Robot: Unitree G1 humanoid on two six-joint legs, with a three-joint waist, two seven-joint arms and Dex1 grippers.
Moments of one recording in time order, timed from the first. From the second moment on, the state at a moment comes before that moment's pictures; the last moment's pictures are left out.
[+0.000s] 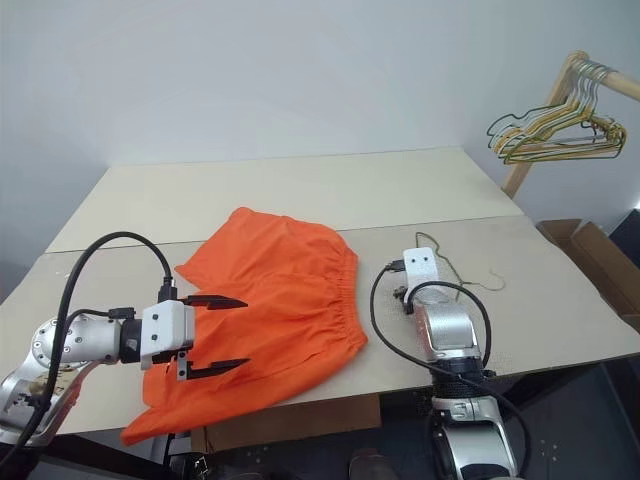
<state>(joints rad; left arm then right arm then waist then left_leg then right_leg) 0.00 0.86 0.02 -0.42 -0.27 0.10 -1.08 -0.49 -0.22 -0.03 0.06 -0.02 1.06 -0.02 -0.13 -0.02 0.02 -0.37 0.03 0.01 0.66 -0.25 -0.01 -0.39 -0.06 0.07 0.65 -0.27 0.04</state>
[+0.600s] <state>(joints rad) -0.01 0.86 0.01 -0.42 -0.27 0.10 -1.08 -0.53 -0.18 -0.19 0.10 0.08 1.16 0.02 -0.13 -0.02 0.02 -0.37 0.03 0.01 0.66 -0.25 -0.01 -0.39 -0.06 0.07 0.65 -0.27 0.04</state>
